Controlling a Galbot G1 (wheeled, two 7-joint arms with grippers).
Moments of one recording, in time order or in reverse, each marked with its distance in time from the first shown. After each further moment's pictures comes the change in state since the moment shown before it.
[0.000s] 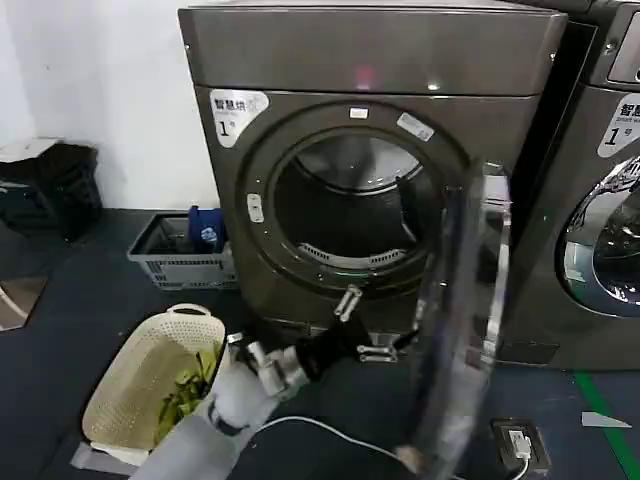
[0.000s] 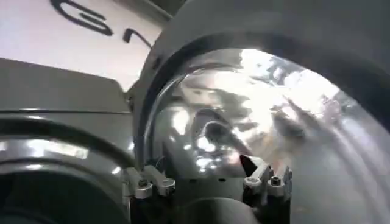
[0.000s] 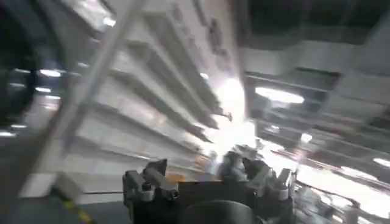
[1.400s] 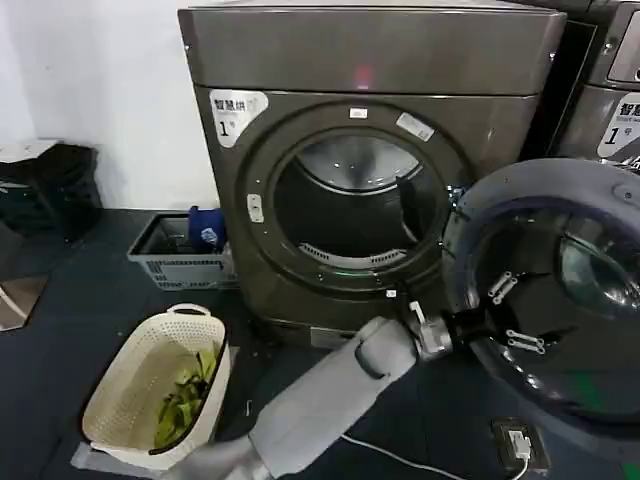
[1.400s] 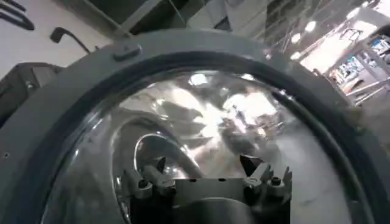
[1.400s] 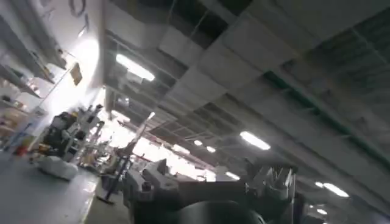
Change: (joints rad) left arm -0.416 -0.405 0.301 0.548 0.067 -0.020 -0.022; right arm -0.069 -0.067 0.356 -0.316 -0.133 0.034 0.186
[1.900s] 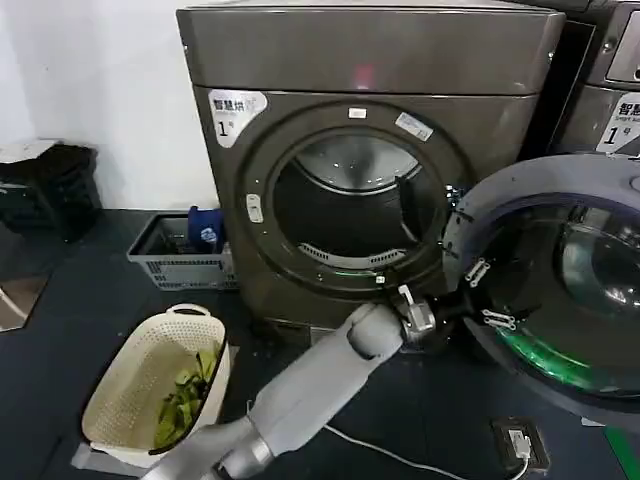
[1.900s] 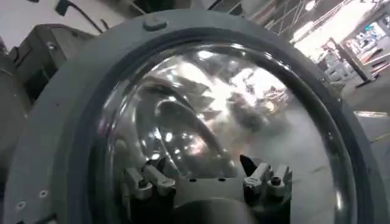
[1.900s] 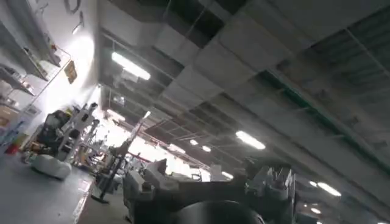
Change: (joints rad) left arm -0.046 0.000 -0.017 0.083 0.007 0.019 -0.019; right arm 0.006 0.003 0.000 -0.012 -0.002 0.006 -0.003
